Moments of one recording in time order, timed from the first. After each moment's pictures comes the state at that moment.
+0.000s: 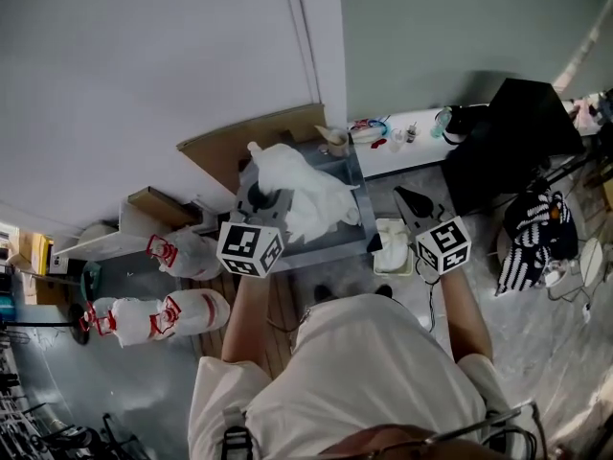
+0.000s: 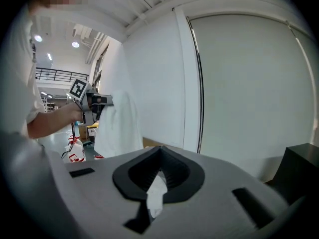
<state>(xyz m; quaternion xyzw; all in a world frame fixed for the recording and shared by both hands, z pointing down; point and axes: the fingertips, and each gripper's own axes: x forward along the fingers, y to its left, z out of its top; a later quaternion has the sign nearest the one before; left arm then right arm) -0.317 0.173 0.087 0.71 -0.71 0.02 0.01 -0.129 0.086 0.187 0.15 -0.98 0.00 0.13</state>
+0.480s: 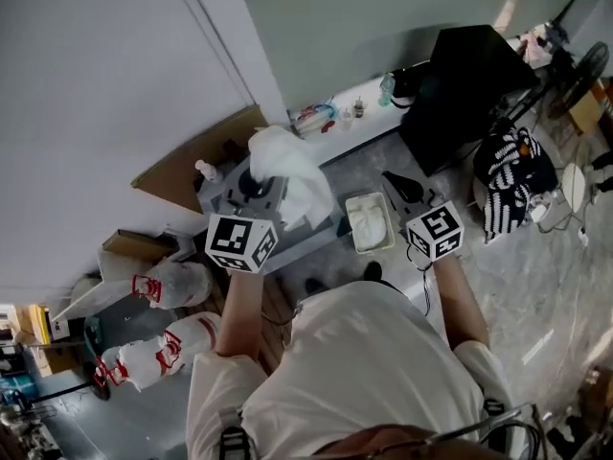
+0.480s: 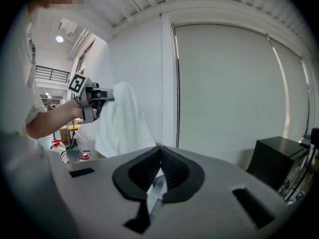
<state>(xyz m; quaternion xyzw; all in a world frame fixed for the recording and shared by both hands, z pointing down) -0.221 0.098 0.070 0.79 -0.61 0.01 -0.02 -0.047 0.056 0.191 0.24 -0.96 0.01 0.12</state>
